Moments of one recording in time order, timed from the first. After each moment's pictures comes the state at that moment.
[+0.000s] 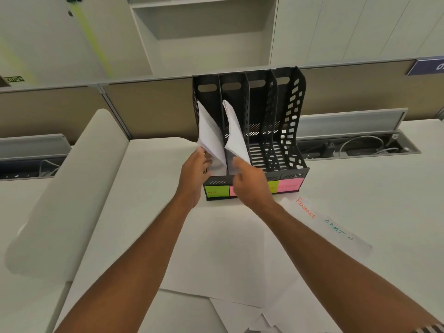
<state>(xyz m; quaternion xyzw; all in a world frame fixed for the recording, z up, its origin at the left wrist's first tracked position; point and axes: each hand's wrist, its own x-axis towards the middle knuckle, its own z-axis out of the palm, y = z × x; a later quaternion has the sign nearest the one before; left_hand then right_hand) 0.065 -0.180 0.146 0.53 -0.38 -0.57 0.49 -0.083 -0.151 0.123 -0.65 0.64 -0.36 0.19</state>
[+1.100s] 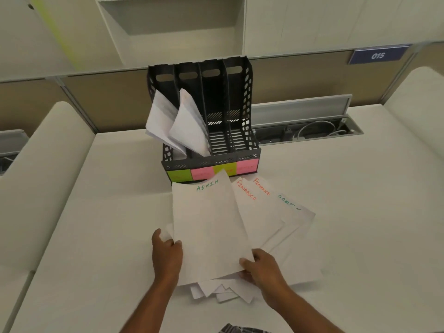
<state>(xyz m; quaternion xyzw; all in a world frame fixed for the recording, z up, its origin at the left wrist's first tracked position) 0.053 0.016 0.015 0.78 -0.33 -0.41 0.33 -0.168 0.094 0.010 -0.18 0.69 -0.38 0.59</state>
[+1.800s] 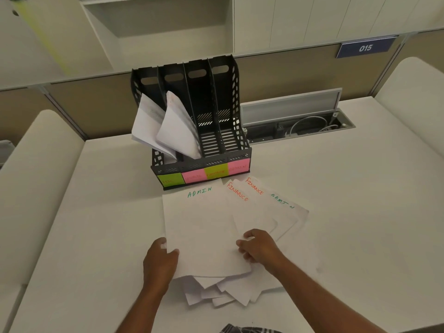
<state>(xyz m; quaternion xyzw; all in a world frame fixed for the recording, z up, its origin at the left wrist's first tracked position) 0.056 0.015 0.028 0.79 -0.43 -0.38 0.21 -0.200 0.037 0.016 -0.27 0.75 -0.24 0.55</state>
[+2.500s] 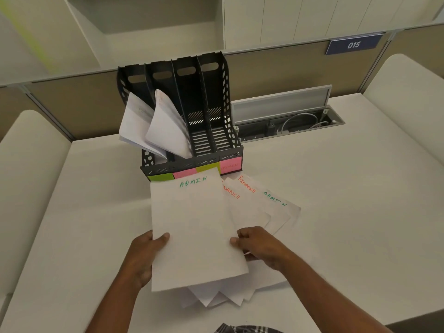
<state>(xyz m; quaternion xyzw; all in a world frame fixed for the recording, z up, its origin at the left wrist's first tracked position) 0.069 -0.011 0.057 0.65 -0.31 -0.61 0.33 -0.224 0.043 0.040 -0.34 0.63 -0.26 0.65</state>
